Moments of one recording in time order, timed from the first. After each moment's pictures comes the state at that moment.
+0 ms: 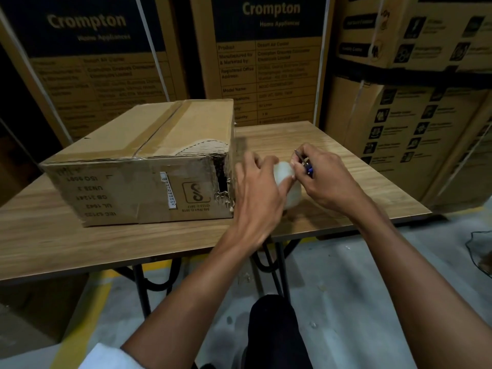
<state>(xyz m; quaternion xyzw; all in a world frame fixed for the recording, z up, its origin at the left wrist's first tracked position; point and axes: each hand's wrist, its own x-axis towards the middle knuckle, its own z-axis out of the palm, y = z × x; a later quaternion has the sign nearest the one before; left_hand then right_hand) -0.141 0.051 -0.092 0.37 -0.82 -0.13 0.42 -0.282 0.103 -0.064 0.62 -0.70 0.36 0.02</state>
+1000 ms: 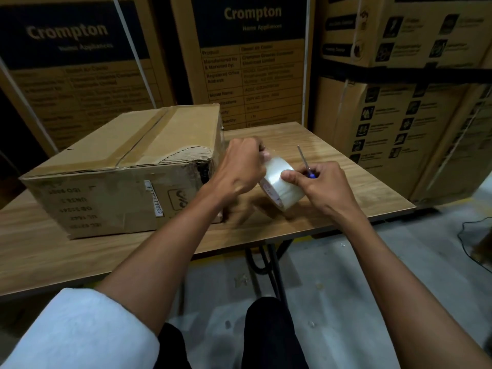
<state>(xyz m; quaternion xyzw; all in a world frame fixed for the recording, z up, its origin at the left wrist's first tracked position) -0.154 0.011 -0.036 0.31 -0.88 -0.15 0.31 -0.295 0.116 -0.086 0.45 -0.69 0.55 -0.13</state>
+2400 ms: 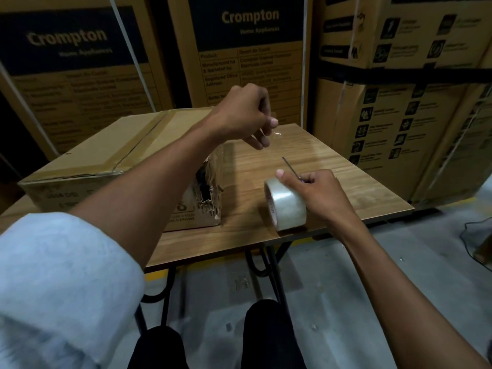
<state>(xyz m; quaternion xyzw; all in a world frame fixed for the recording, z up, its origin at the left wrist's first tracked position) -0.165 -0.004 0.046 0.25 -0.89 -0.29 0.25 -0.287 0.125 -0.089 0.45 -0.67 0.55 -0.21</state>
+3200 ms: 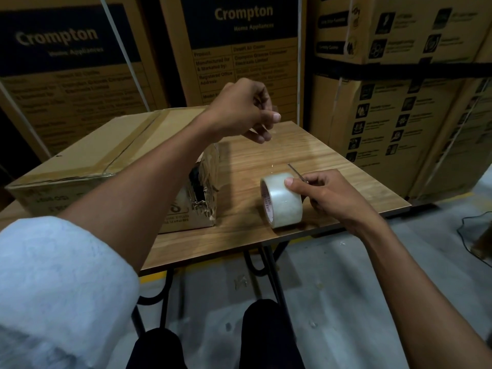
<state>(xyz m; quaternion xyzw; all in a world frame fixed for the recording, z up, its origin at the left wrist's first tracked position) -0.172 -0.008 0.046 0.22 -0.88 -0.34 0.25 -0.313 0.146 -0.082 0.49 -0.62 0.53 -0.30</state>
